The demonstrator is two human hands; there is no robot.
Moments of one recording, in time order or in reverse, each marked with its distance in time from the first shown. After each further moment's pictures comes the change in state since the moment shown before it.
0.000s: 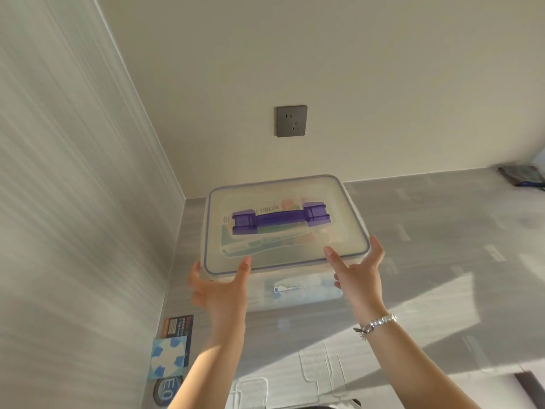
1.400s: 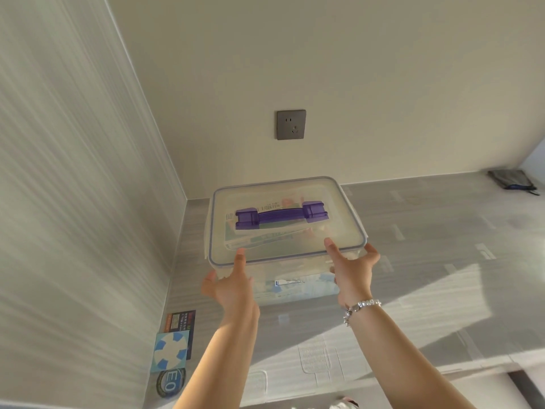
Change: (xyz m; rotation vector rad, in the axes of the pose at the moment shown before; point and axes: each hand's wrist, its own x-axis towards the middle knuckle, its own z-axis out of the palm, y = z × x) left_hand -0.004 0.003 0.009 -0.416 -0.001 -0.390; right_hand -0.002 0.001 0.015 0.305 0.127 0.152
